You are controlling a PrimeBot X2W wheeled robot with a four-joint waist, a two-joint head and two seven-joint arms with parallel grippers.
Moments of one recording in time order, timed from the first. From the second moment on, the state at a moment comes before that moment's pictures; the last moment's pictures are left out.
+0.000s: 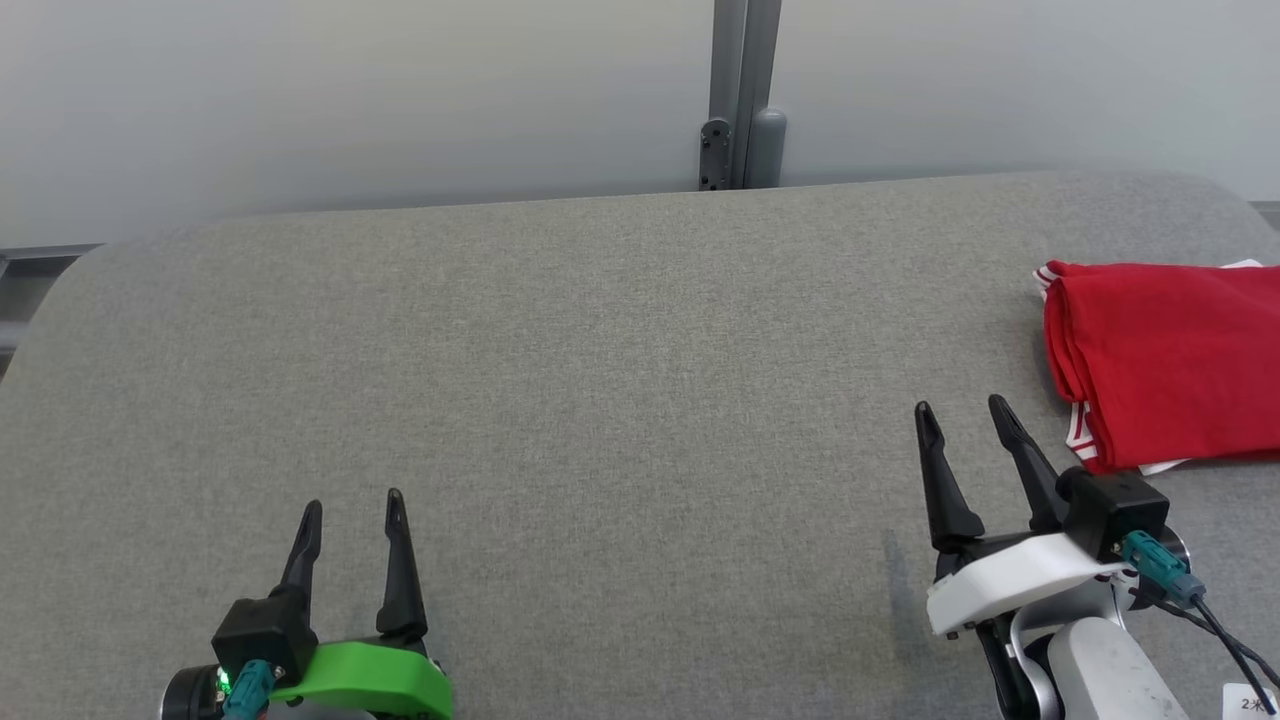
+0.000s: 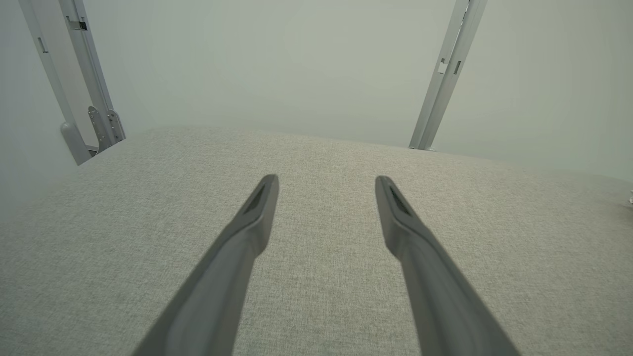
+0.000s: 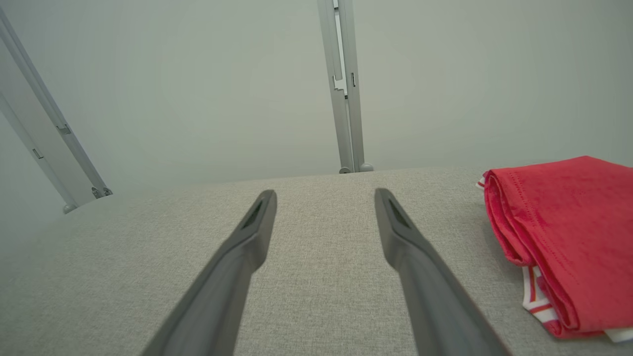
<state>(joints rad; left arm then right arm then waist) 0.00 0.09 -0.18 0.19 -0.32 0.10 -0.26 -0.13 -0.05 0.07 0.25 0.21 0.13 -0.26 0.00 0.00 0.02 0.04</state>
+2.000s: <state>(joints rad) -0.02 0.07 -0.05 0.24 -0.90 -0.01 -0.08 -0.09 -0.04 -0.01 0.27 0.86 0.13 -0.09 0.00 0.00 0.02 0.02</state>
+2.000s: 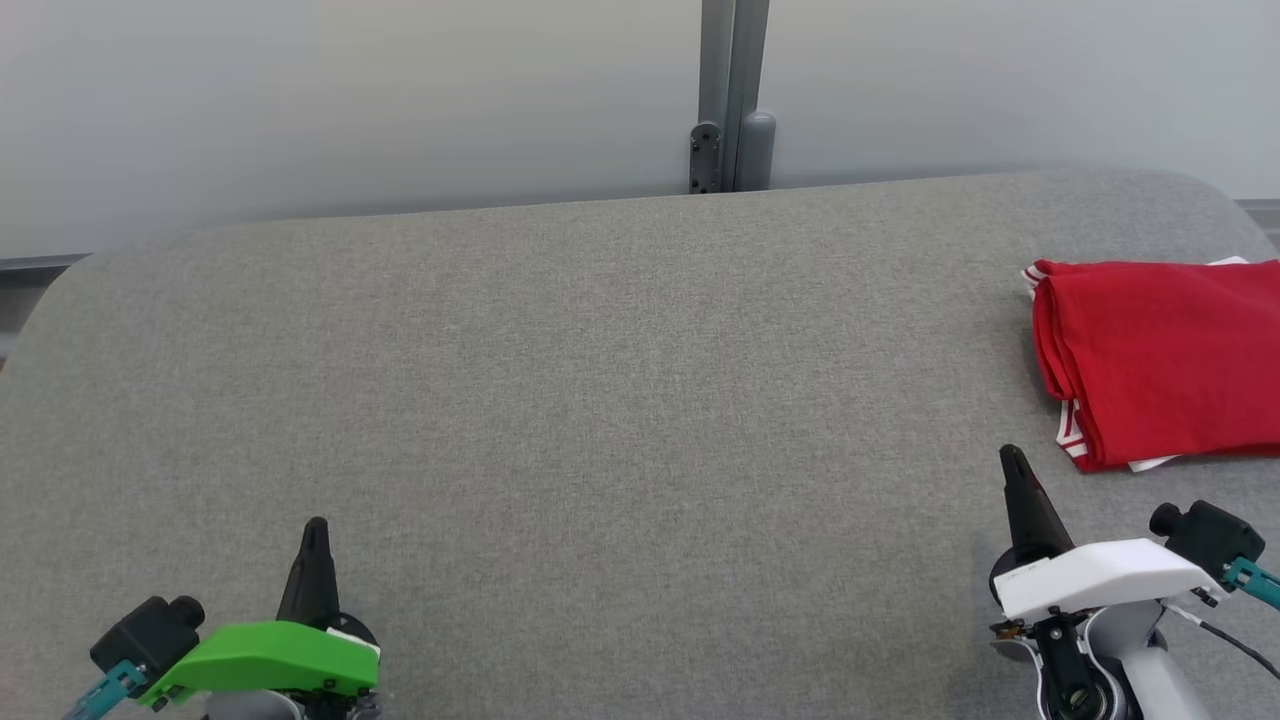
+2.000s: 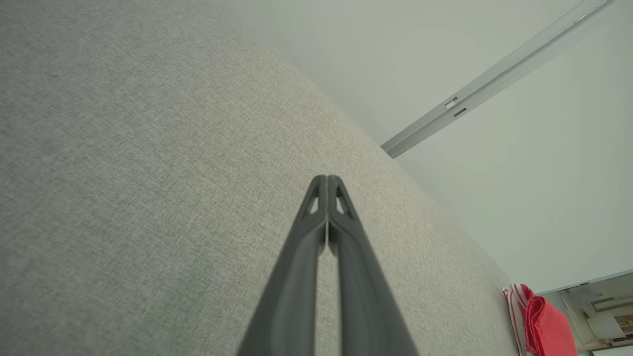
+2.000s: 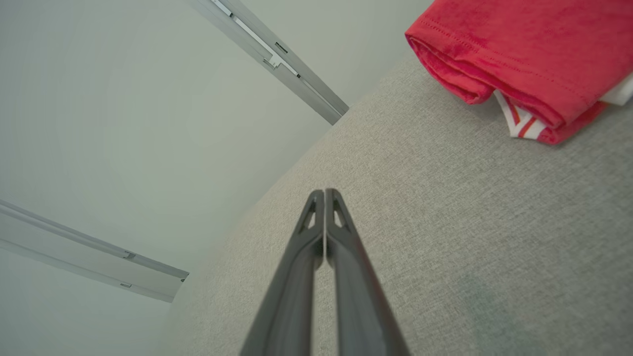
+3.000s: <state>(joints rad) -0.06 0.06 0.02 0.24 -1.21 -0.06 0.00 -0.09 -0.05 -0.06 0.26 1.19 0.13 0.00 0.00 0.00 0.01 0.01</state>
